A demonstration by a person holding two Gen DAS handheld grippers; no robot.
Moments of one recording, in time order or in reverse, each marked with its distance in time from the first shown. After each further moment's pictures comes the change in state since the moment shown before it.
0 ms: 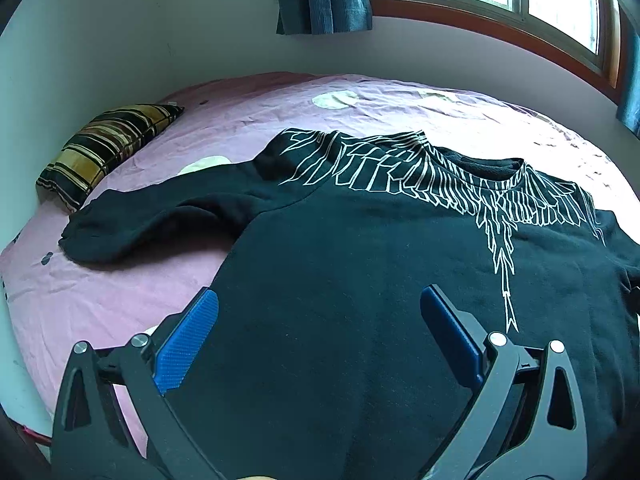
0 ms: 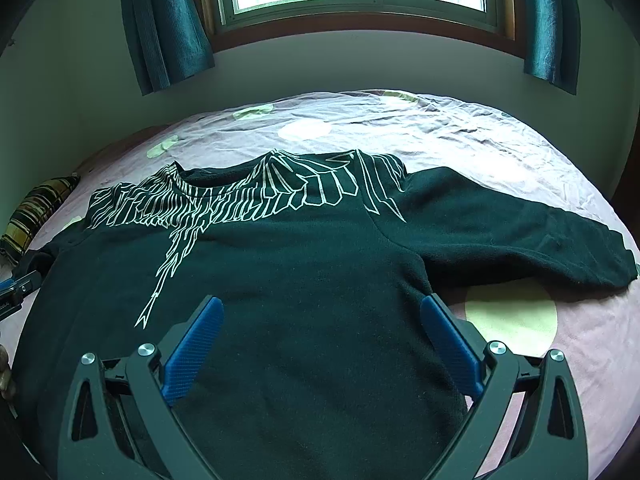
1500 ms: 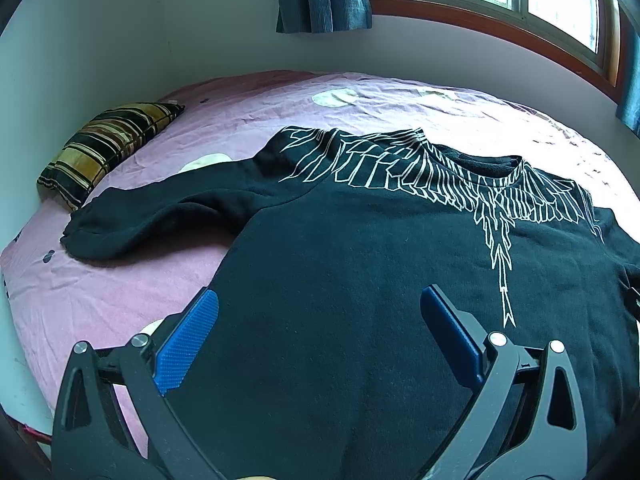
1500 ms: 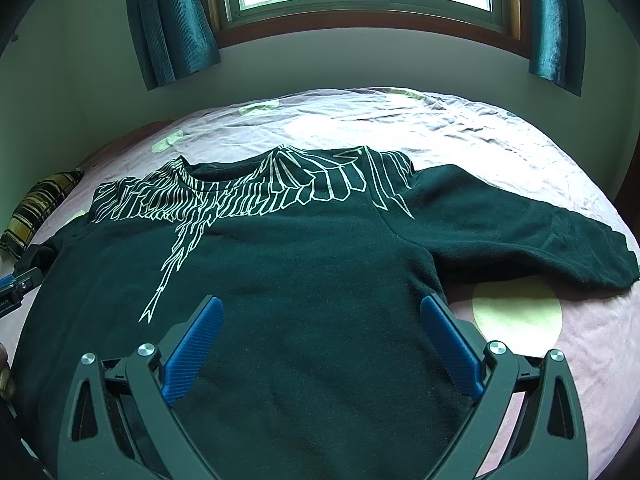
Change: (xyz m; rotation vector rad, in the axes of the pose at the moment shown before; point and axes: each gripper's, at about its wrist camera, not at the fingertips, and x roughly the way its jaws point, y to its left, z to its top) left arm -0.004 0.003 -0.003 0.001 0.007 -0.008; right arm -0.002 0.007 0.002 -0.016 0.017 0.009
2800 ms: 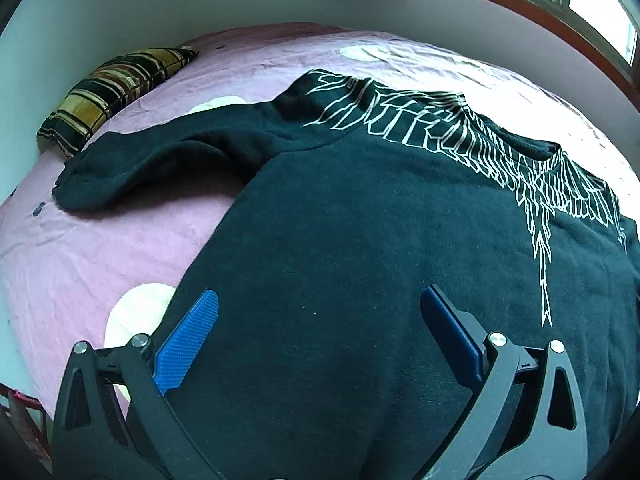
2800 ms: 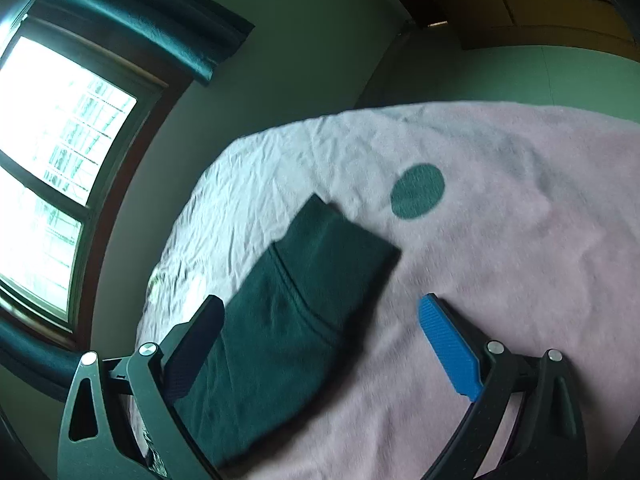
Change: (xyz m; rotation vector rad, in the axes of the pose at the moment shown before) left arm 0.045 0.017 -0.010 -0.080 0.153 0.028; right arm -0.016 -0.462 -0.056 1.084 -0.212 -0.101
